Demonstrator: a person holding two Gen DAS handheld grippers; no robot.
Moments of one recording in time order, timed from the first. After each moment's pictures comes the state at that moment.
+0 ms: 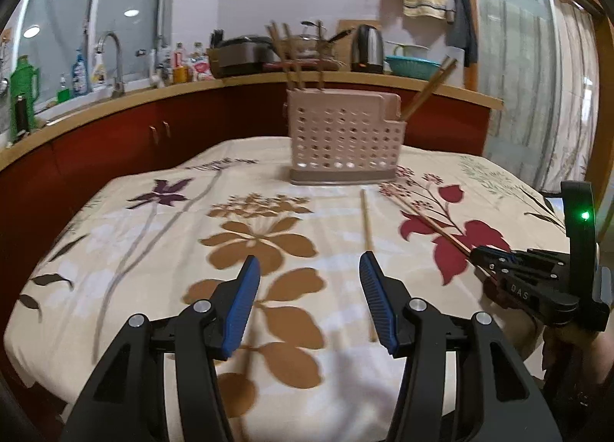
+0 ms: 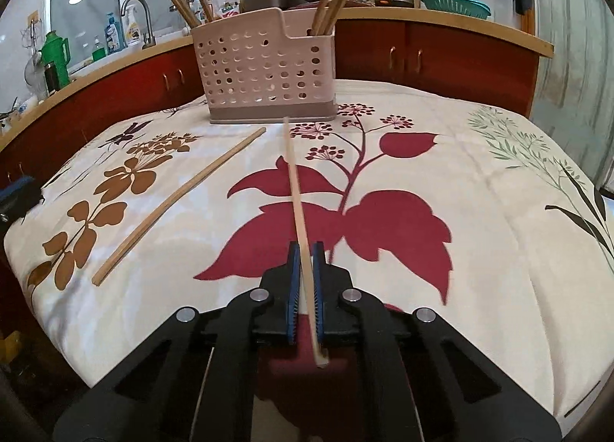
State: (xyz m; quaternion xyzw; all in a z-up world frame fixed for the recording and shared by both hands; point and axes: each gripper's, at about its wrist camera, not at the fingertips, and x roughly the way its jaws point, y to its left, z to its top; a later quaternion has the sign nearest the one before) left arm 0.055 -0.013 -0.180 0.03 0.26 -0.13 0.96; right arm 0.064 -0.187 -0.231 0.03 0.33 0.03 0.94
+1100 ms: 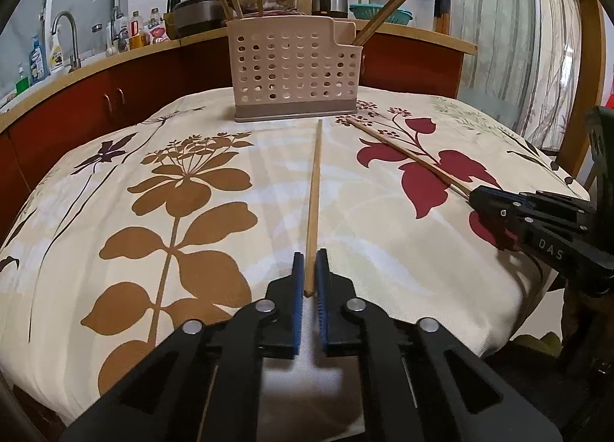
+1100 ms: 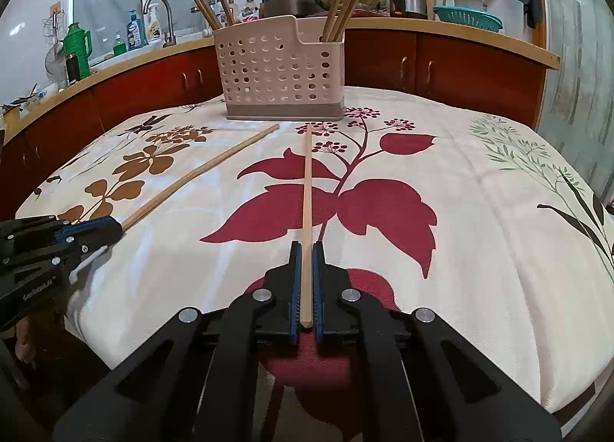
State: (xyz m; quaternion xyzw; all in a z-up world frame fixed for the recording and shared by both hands) left arm 0.063 -0.046 -0.229 0.06 0.33 -0.18 0.92; right arm 0.041 -0.193 -0.232 0.01 0.32 0.06 0.95
